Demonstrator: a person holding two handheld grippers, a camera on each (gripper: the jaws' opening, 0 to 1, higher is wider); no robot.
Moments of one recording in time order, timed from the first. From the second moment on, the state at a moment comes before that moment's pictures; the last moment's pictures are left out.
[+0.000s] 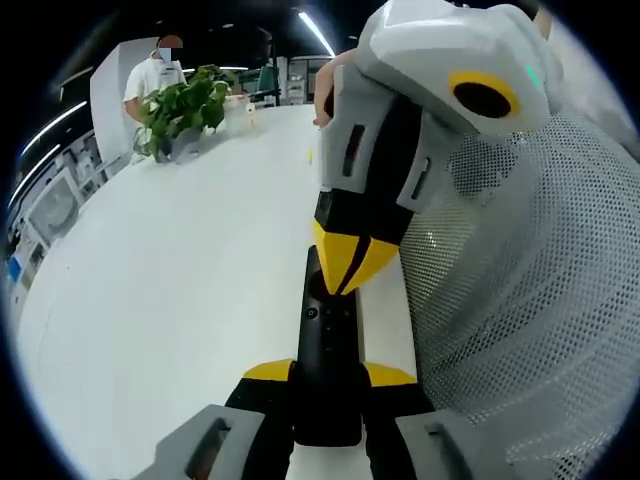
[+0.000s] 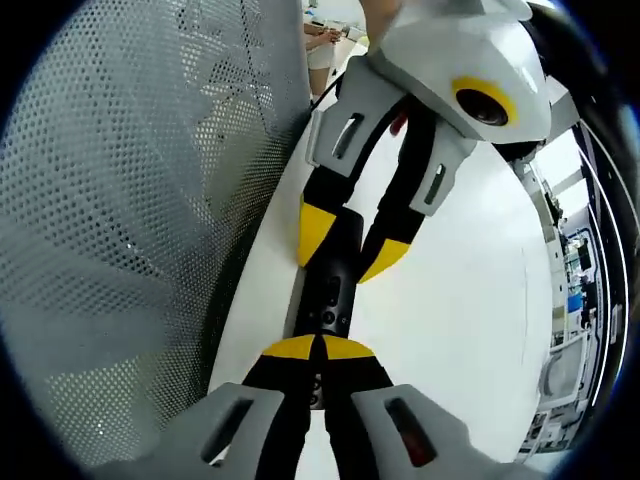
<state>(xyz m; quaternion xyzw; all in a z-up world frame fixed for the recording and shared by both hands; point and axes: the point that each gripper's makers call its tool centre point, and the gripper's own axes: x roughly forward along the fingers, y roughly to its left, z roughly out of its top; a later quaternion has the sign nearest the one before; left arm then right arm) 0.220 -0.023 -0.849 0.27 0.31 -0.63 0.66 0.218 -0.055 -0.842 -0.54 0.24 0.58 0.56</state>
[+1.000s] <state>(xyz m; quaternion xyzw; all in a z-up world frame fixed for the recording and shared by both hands) 0.220 -0.023 -0.850 0.28 0.31 -0.63 0.65 0.210 -0.041 -0.843 -0.55 0.20 0.61 0.54</state>
